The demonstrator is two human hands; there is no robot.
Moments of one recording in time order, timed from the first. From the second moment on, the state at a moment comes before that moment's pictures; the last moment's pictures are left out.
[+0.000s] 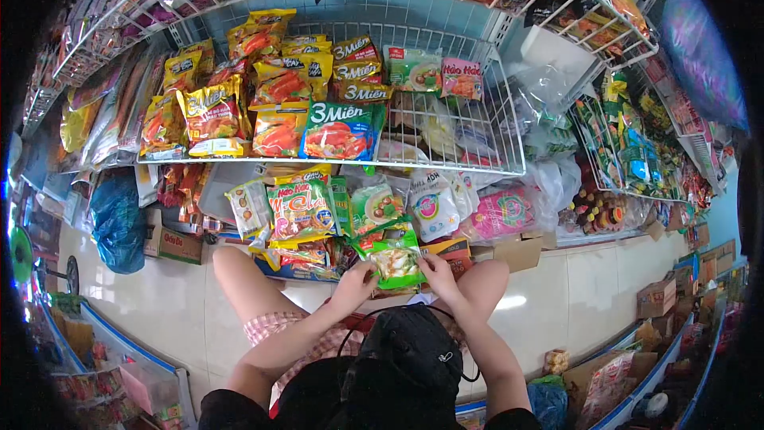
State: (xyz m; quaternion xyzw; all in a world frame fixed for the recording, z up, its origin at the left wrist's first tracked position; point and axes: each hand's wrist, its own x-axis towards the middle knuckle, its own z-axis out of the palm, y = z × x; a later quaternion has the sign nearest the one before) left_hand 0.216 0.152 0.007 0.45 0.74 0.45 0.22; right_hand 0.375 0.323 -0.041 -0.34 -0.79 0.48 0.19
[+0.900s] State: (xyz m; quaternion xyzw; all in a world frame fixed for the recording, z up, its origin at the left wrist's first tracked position) left_hand 0.213 0.117 0.376 0.66 0.36 0.63 0.20; right_hand 0.383 0.318 0.044 -0.36 -0.82 0.34 0.29
